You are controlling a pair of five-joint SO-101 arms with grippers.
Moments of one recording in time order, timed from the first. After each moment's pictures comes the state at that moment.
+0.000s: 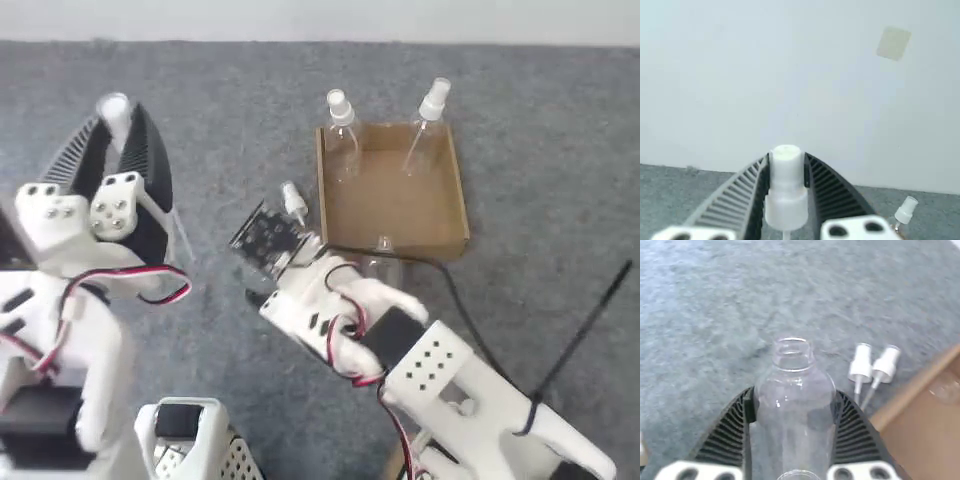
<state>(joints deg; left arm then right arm) -4.5 -59.1 13.0 64.5 13.8 -52.0 -41.1 48.4 41.7 8.0</state>
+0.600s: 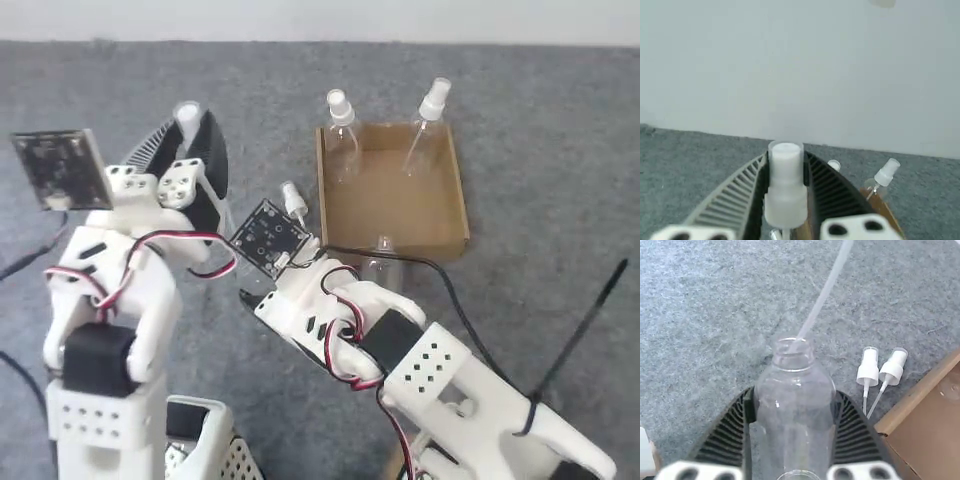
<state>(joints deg) 2.0 -58.5 31.1 53.3 18.2 -52.8 -41.1 48.5 40.4 4.5</state>
